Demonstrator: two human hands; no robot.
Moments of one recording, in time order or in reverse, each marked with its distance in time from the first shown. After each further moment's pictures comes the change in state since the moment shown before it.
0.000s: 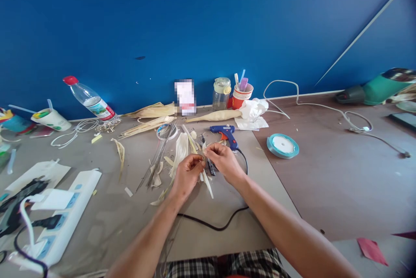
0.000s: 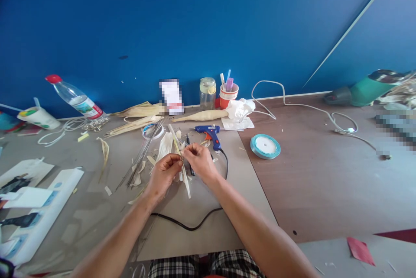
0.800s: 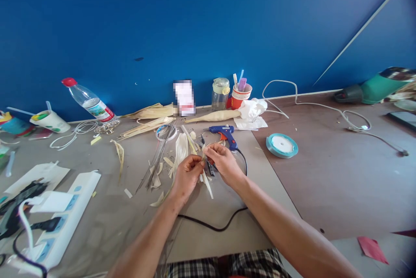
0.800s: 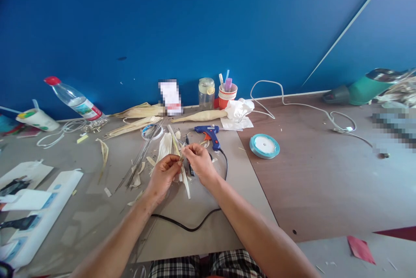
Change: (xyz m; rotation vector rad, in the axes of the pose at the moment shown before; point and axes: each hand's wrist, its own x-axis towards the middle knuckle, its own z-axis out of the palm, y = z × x) left_hand -0.002 0.000 0.003 -0.032 0.015 -0.033; right_hand -0.001 0.005 0.003 0.177 -0.002 0.015
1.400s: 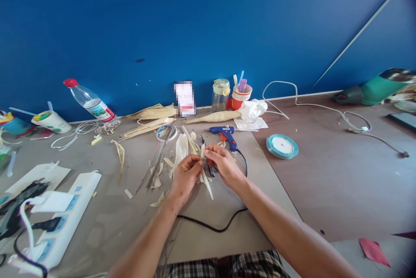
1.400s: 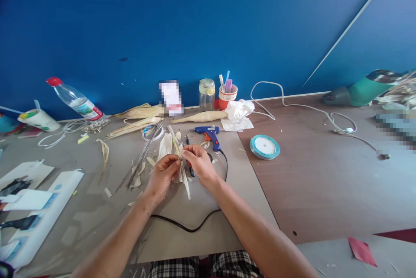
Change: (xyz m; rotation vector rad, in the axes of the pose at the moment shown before) left_hand 0.000 0.001 -0.002 -0.108 -0.018 -0.038; right_hand -0.005 -0.010 0.000 0.032 -0.072 0.056
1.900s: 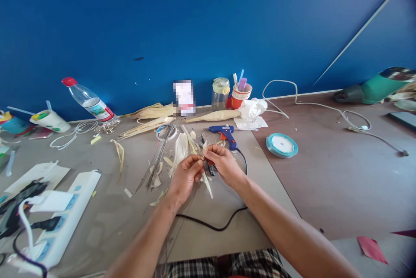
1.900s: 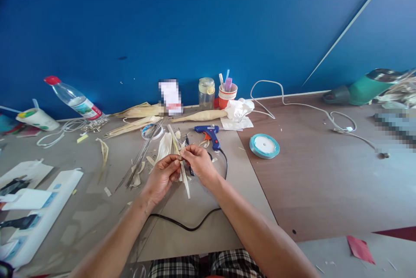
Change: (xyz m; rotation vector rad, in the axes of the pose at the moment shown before) left_hand -0.001 0.001 -0.003 -0.168 -0.124 -0.035; right_hand 0.002 0.005 -0.001 0.047 -0.018 0.020
